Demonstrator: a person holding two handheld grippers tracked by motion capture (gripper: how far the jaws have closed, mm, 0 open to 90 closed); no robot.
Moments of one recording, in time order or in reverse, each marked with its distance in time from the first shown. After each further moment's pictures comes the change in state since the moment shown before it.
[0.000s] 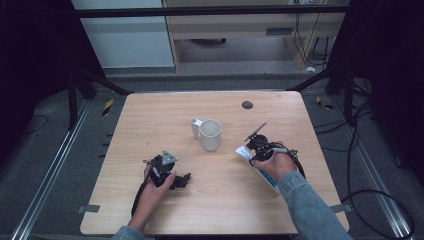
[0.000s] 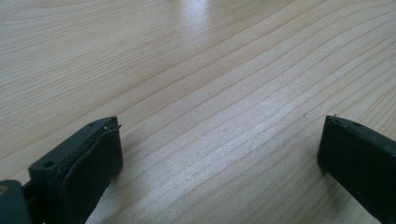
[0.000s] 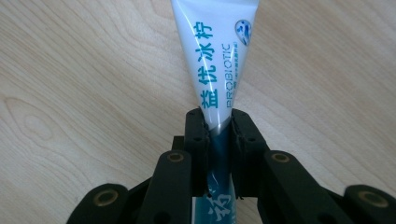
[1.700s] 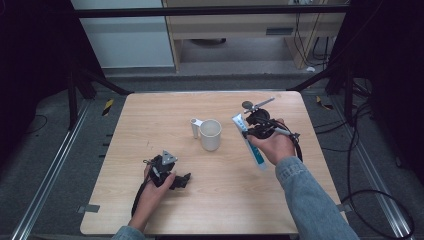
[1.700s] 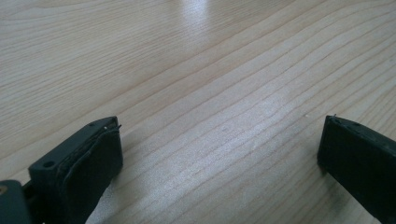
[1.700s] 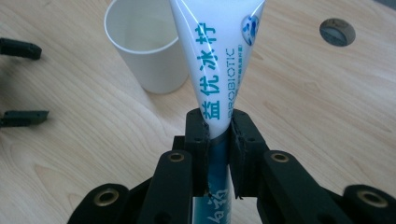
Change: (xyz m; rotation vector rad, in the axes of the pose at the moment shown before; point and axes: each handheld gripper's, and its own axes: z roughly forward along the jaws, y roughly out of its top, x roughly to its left) left arm 0.000 0.000 0.000 -0.002 -0.001 -0.003; right arm 0.001 0.043 -0.069 -0.306 -0.029 0.038
